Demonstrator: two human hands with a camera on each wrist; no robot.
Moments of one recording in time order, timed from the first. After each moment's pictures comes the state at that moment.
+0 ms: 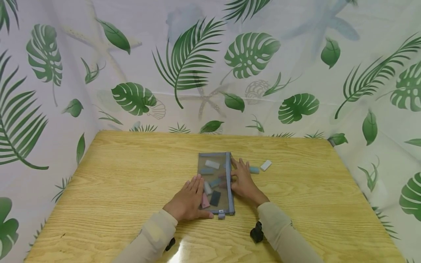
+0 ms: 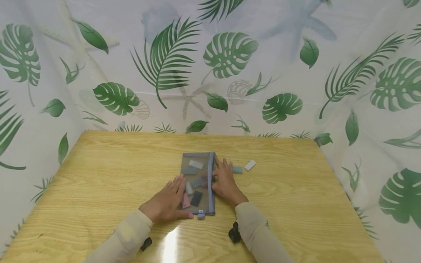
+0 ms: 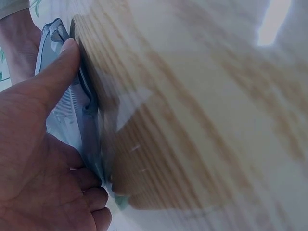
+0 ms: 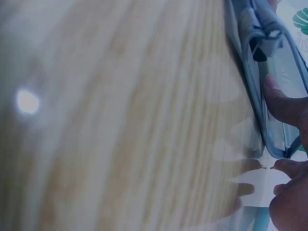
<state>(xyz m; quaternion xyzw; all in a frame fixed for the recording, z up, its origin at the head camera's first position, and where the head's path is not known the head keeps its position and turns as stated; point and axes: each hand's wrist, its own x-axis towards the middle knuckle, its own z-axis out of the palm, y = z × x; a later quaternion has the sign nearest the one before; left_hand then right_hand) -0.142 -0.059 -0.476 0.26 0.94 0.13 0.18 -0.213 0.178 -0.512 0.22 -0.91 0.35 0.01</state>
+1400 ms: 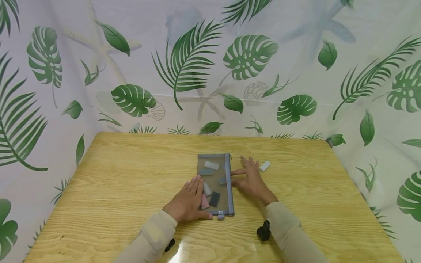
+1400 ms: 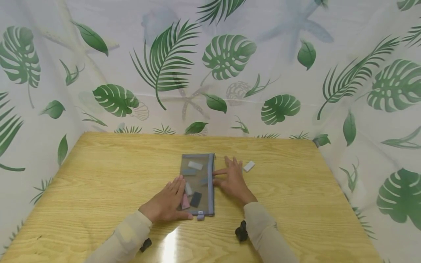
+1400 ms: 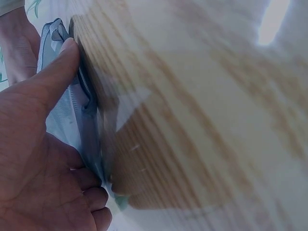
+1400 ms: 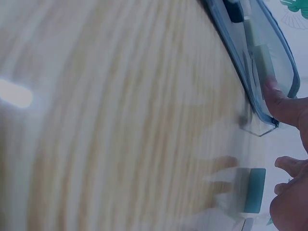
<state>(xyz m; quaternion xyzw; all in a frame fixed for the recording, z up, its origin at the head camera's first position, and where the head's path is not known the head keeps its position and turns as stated) -0.142 -0.059 -0.475 0.26 0.94 0.14 0.19 -0.215 0.208 -0.505 0.21 -0.91 0.35 0.02</state>
